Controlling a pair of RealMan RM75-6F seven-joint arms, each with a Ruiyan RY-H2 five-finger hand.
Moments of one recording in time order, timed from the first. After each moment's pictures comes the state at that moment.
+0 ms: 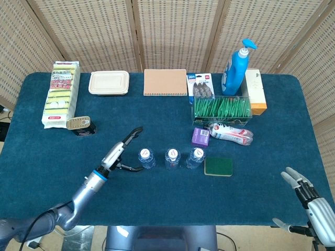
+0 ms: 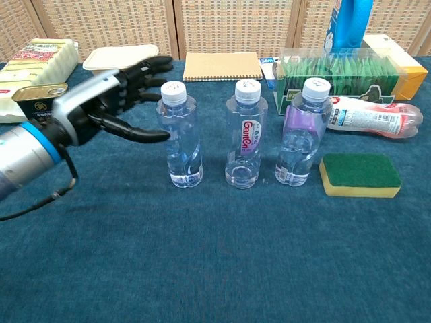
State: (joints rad) left arm -0.66 -1.74 -0.06 -1.13 1.58 1.23 -0.92; right arm 0.00 -0.92 -0.14 -1.70 -1.87 1.70 0.47
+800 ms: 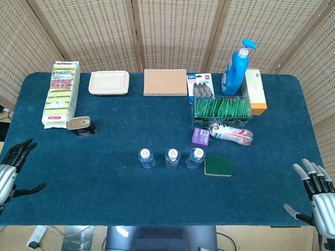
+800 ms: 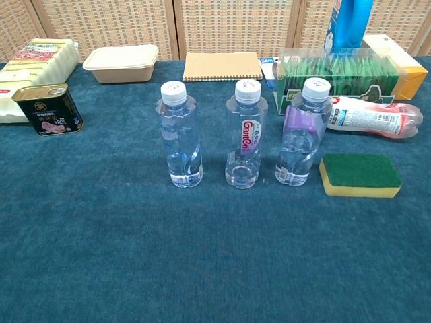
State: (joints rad) left arm -0.18 -1.05 0.15 -1.52 1.59 1.61 -0.41; right arm -0.04 -1.01 -0.03 -1.71 -1.70 1.70 0.04
